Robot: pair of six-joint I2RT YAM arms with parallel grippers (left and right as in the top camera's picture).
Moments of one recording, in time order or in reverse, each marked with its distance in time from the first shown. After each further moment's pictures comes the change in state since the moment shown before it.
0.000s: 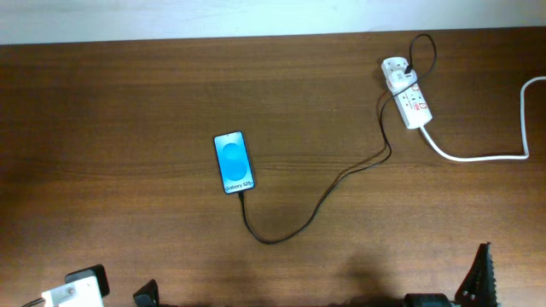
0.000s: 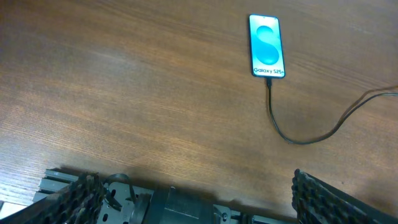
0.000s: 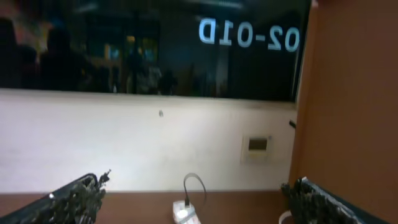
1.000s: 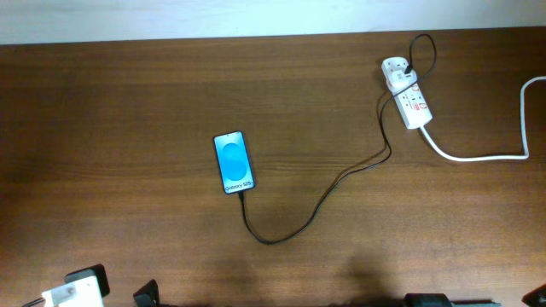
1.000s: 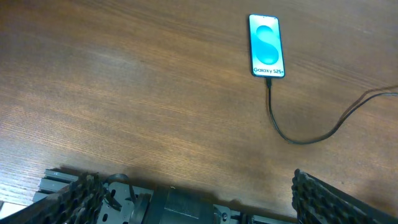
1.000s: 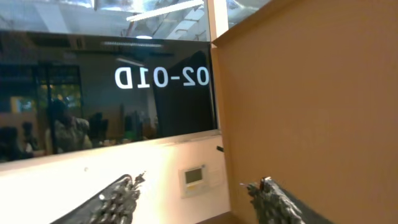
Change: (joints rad) left arm 0.000 0.000 0.000 0.000 0.000 0.000; right arm -0.007 0.004 0.012 0.171 0.341 -0.001
